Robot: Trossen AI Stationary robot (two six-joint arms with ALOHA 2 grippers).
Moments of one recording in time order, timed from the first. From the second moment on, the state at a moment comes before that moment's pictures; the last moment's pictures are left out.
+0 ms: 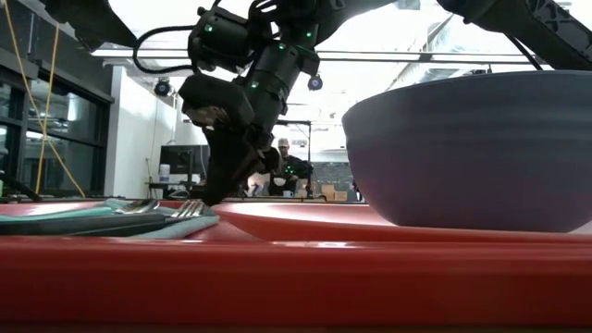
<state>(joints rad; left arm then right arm) -0.32 0.57 0.76 -0.79 -0.50 -0.39 0.01 2.38 1.99 -0.71 -0.19 0.26</state>
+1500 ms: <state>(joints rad) -0.32 0.57 0.76 -0.76 -0.49 -0.42 0.23 2.31 2.10 -0.83 -0.18 0.20</state>
